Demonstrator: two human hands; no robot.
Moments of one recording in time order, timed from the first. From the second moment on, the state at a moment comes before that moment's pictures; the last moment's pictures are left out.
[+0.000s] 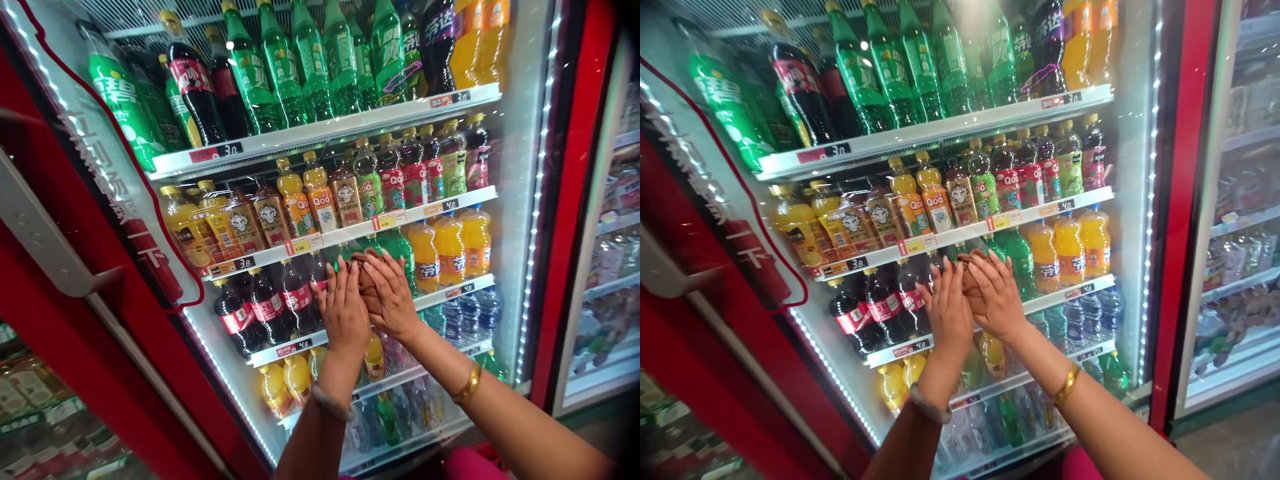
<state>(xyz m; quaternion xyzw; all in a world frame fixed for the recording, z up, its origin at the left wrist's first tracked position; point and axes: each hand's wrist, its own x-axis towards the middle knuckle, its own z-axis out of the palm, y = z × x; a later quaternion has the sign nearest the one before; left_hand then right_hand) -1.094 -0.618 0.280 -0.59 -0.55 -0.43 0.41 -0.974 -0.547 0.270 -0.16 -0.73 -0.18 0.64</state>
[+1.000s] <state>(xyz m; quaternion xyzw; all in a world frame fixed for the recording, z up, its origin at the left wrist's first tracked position) -1.171 -0.667 0.294 -0.53 -0.57 -0.52 0.36 -1.063 -0.593 0.299 -0.13 -0.75 -0.16 0.63</state>
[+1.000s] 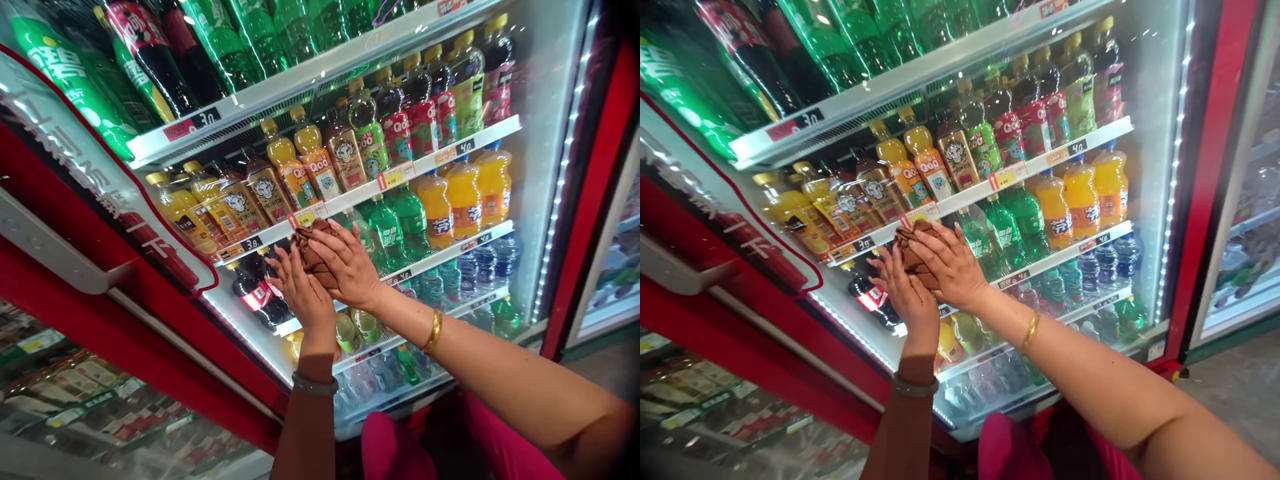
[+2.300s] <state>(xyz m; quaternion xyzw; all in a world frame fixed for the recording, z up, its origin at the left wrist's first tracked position) -1.200 -0.704 0.213 -0.52 -0.63 -0.47 0.32 -1.084 -0.621 0.226 -0.08 -0.79 -0.17 0.58</state>
